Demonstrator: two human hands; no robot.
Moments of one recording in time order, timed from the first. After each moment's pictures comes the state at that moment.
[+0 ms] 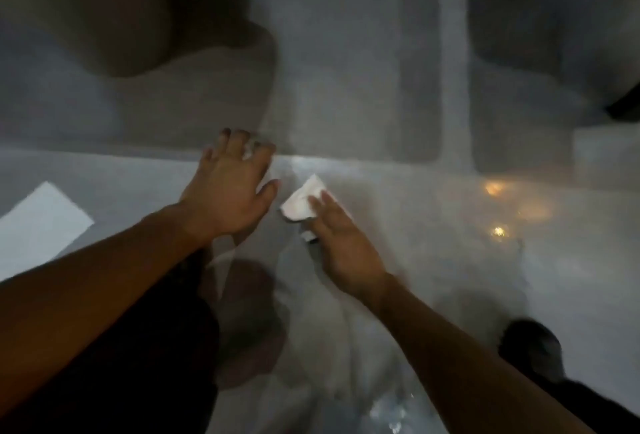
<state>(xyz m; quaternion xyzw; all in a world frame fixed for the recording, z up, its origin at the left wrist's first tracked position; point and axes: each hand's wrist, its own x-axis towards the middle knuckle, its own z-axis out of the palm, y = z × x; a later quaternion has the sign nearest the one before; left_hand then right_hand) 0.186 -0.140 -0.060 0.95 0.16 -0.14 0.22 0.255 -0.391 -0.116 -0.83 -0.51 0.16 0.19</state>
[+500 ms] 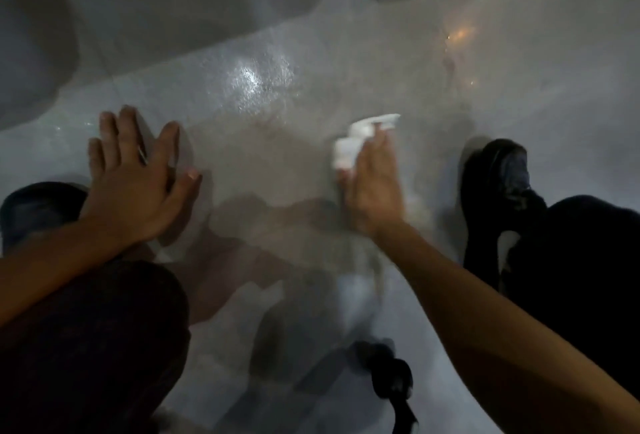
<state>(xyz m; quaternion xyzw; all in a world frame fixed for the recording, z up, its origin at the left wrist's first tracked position) 0.132 -0.204 -0.093 0.96 0.09 -0.23 0.14 0.208 -0.553 -0.109 -0.97 -0.13 0.11 0.14</state>
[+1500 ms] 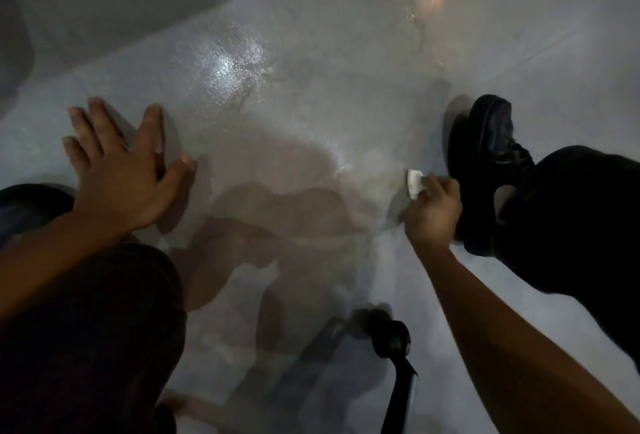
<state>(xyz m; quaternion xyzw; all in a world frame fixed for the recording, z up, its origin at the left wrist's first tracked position) 0.143 -0.221 -0.080 0.94 0.11 -0.27 0.19 0.141 -0.660 -0.072 -0.97 0.21 0.06 0.12</state>
